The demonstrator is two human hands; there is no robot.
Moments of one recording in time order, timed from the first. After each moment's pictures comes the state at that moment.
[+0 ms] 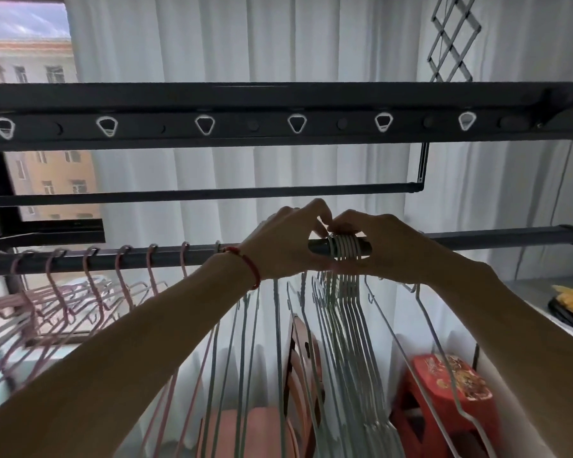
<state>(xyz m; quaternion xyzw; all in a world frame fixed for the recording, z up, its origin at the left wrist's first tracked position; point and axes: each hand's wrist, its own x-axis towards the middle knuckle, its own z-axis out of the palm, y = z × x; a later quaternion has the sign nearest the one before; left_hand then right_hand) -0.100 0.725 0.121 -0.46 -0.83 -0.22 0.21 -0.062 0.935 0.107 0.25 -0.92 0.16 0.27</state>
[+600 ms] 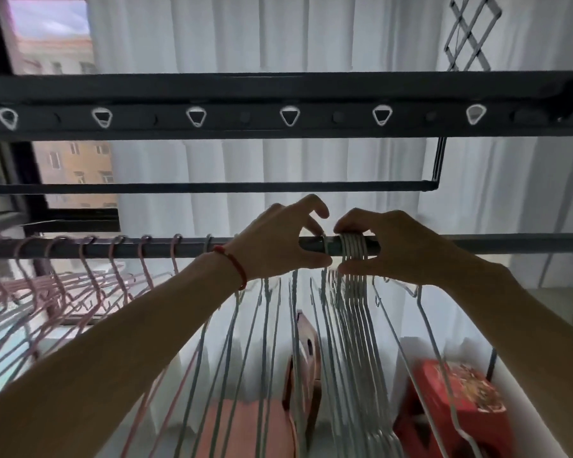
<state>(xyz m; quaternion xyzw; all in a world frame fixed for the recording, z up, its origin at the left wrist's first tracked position) -0.089 0.738 0.120 -0.42 -0.85 -0.23 0.21 -0.059 0.966 0.107 0.26 -0.92 0.16 0.25</state>
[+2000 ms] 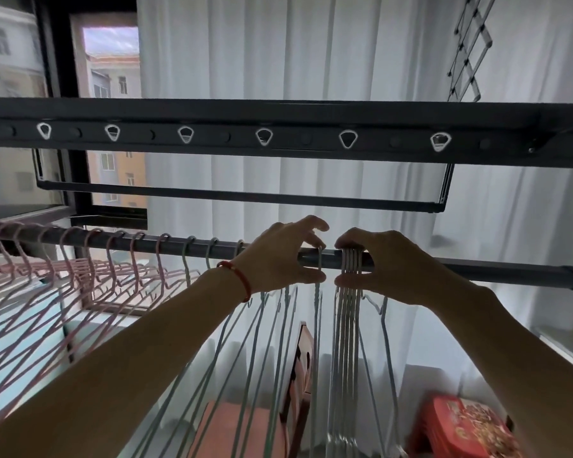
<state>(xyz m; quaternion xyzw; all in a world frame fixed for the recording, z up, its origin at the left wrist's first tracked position) -0.075 0.785 0.108 -0.35 -0.88 -0.23 0.23 -0.058 1.011 0.107 0.29 -0.91 0.12 0.26</state>
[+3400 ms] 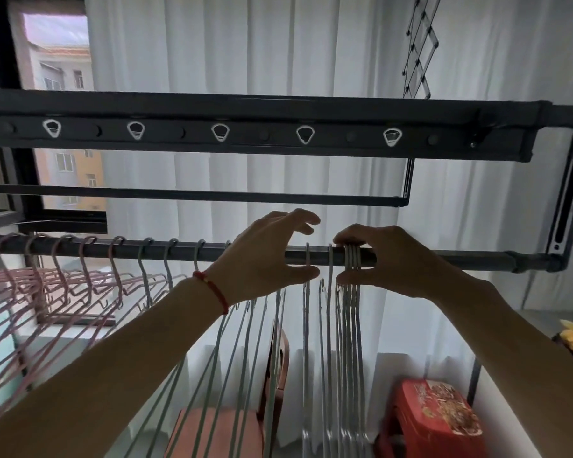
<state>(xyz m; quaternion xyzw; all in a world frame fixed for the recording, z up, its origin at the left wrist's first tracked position) -0.054 0.818 0.109 -0.38 -0.85 -0.21 0.30 -0.040 1.065 0.109 0.26 -0.92 0.17 0.24</state>
